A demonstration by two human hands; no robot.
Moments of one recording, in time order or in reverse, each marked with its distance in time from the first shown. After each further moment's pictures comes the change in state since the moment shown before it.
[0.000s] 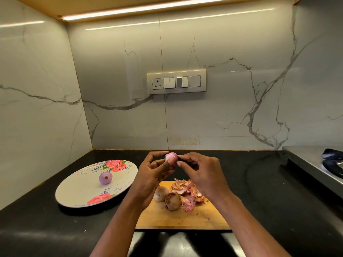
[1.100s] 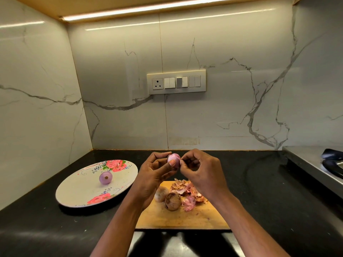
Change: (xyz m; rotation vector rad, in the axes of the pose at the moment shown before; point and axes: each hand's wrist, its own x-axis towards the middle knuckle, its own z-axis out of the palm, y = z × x) left_hand 0.003 -0.005 -0.004 0.085 -0.064 0.018; right_hand -0.001 0.002 0.002 -0.030 0.073 -0.004
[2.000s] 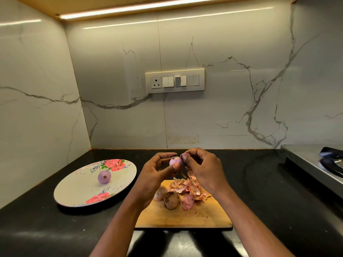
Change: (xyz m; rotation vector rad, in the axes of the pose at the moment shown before) left_hand 0.000 -0.004 0.003 0.228 -0.038 0.028; right_hand 0.006 0.010 -0.002 0.276 -0.045 0.294
